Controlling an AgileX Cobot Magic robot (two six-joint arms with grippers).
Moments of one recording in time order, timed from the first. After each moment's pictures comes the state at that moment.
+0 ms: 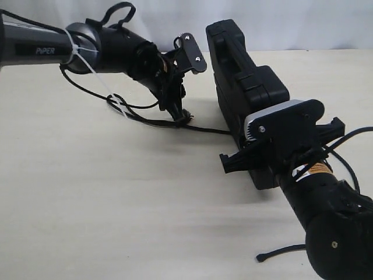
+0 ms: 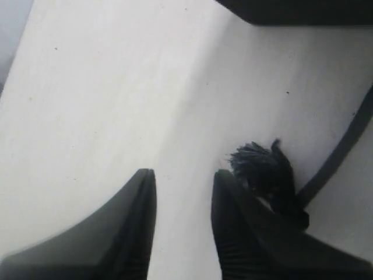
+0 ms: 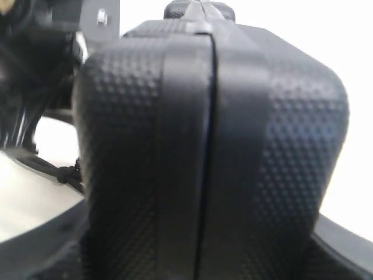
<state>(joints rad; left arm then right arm) -0.42 2.20 -1.58 0.12 0.36 0.59 0.88 1.58 -0.40 0.91 -1.04 -0.61</state>
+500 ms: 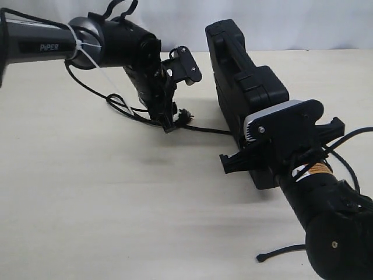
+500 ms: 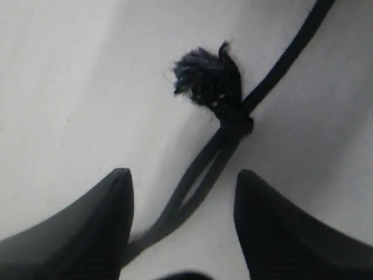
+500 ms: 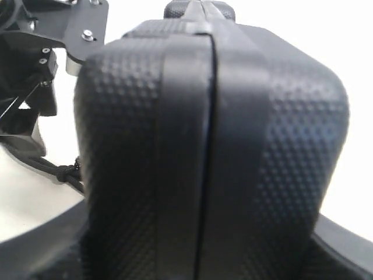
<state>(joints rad) -0.42 2.24 -1.67 0.12 0.71 0.56 0.88 1.58 -0.40 0.91 -1.03 -0.62</state>
